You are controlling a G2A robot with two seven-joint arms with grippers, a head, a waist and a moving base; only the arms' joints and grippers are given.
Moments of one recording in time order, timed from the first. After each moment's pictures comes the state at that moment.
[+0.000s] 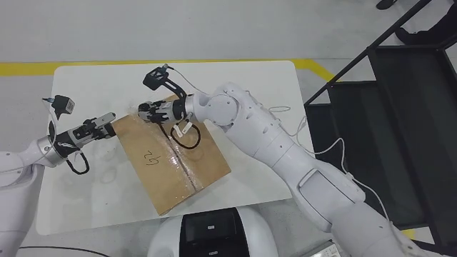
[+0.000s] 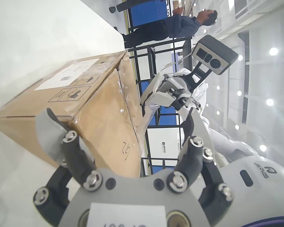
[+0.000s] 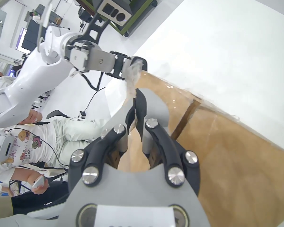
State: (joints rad) left arm 1.27 -0.87 -1.51 -1.34 -0.39 -0.38 -1.09; right arm -0.62 -1.61 0.75 -0.96 -0.41 -0.47 0.69
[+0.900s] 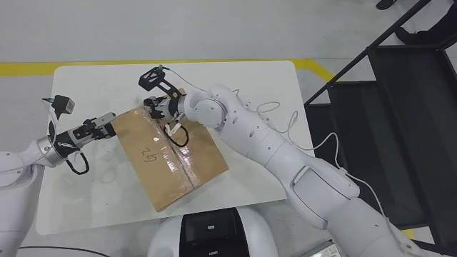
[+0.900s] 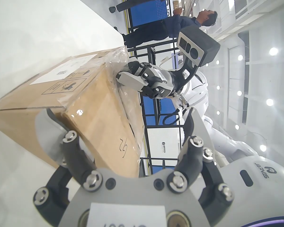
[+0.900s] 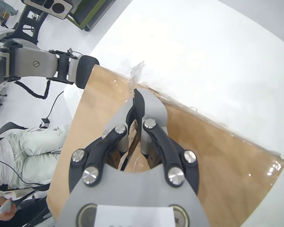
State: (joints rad) left arm 1.27 -0.87 -1.51 -1.34 -0.39 -0.38 -1.09; right arm -0.58 -1.65 0.68 -0.90 -0.62 -0.30 0.57
